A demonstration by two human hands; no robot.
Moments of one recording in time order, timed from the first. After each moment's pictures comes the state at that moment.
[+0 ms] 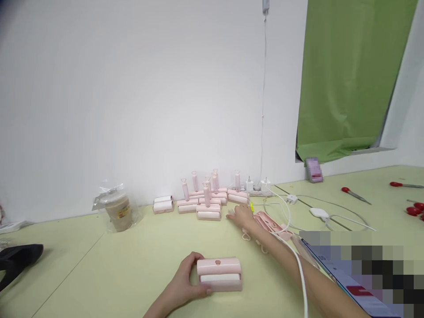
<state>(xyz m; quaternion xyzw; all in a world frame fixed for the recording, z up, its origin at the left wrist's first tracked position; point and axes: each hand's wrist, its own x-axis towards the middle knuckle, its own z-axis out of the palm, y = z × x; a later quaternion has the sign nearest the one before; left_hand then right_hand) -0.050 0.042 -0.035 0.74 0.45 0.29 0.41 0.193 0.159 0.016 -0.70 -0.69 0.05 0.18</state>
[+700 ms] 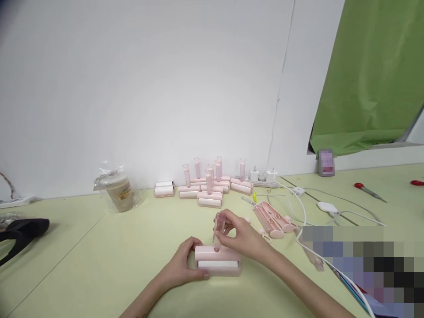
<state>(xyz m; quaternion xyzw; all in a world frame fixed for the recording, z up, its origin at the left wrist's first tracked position) -0.048 0.040 -0.031 0.74 0.46 0.29 0.40 0.162 0.040 0.049 -0.40 -0.79 0.30 0.36</state>
